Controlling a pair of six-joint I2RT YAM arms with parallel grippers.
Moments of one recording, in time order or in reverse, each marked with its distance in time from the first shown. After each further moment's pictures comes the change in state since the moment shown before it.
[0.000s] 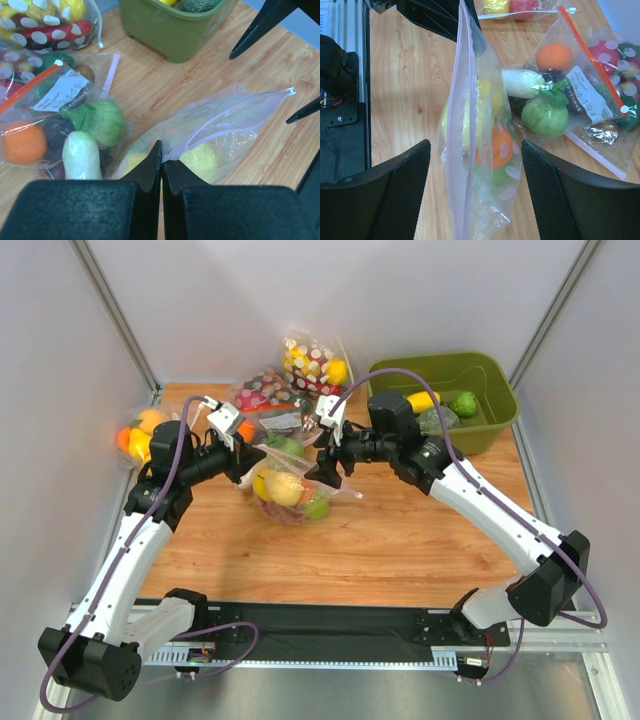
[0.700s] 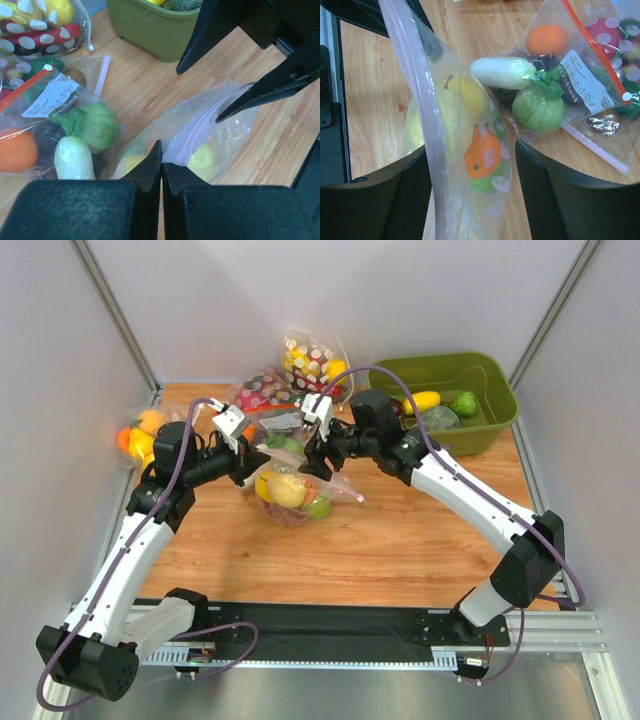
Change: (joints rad) left arm -0.031 0.000 0.000 -0.002 0.008 0.013; right arm 0.005 0.122 0.045 0.019 0.057 -0.005
